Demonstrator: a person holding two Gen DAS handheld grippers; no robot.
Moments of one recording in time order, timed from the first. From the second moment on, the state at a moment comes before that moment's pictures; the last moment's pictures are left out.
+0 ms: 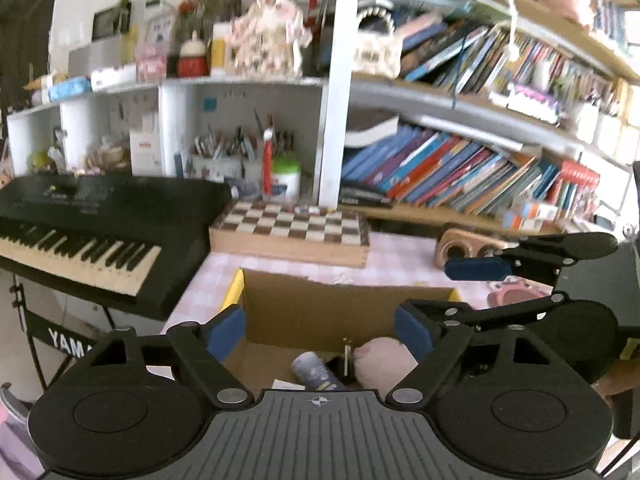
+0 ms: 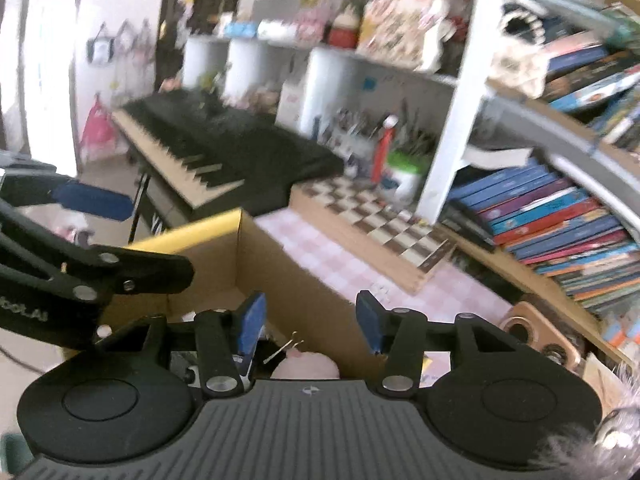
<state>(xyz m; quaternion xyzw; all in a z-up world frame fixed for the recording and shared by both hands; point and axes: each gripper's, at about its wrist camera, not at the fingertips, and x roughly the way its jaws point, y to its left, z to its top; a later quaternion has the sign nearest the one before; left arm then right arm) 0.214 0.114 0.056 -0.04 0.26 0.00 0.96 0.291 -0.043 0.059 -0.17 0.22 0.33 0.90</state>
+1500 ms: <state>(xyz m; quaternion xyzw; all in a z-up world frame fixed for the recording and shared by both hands) 0.011 0.036 0.001 -0.03 0.29 0.00 0.96 0.007 -0.197 -0.004 -0.01 0.29 0.03 0.96</state>
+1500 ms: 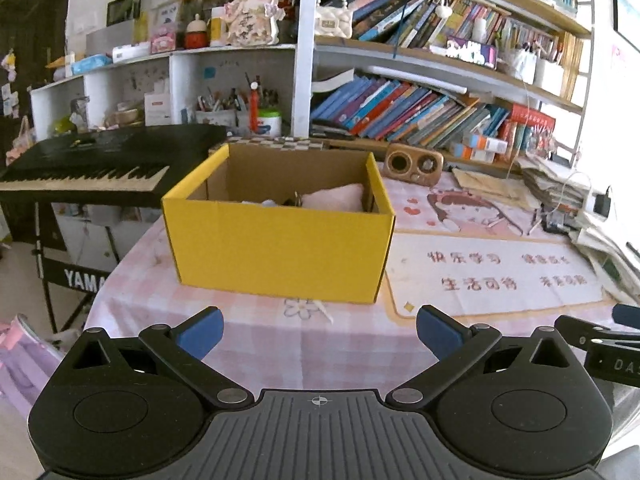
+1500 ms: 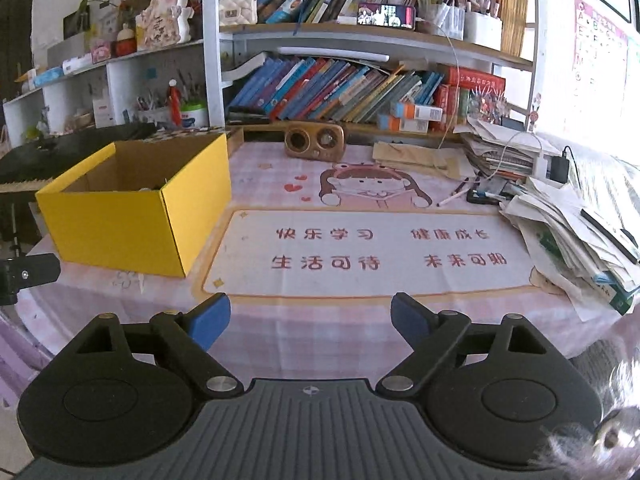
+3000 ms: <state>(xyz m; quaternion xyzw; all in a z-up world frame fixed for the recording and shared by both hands) 0.005 0.018 -0.010 -0.02 0.34 0.01 0.94 0.001 -0.206 -0.011 -0.01 0.31 0.03 0.95</state>
